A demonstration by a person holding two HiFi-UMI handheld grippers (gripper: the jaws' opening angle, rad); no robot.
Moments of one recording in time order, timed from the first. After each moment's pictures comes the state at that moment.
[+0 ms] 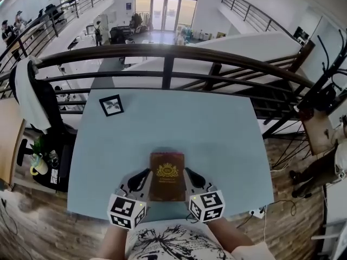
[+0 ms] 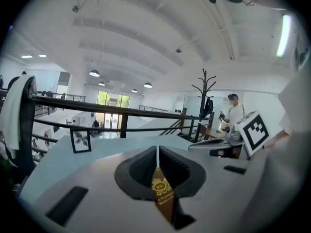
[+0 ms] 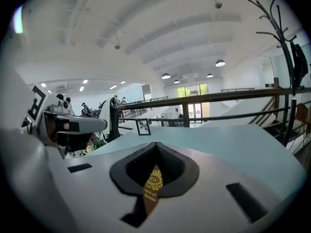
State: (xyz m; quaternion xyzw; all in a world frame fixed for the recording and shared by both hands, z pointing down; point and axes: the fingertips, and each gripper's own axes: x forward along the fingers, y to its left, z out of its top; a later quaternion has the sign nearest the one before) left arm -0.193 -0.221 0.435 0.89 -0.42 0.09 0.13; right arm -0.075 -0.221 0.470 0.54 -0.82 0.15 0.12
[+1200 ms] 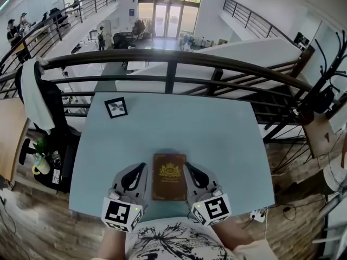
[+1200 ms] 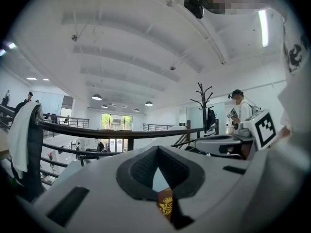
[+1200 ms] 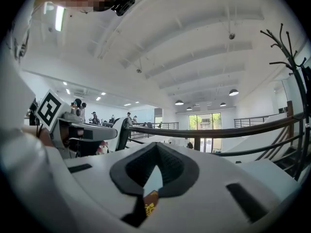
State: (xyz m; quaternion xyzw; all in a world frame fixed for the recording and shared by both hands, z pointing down) left arm -0.221 -0.215 0.355 0.88 -0.46 0.02 0.04; right arm -0.104 -0.208 0.367 0.51 -0.86 -0.01 0.03
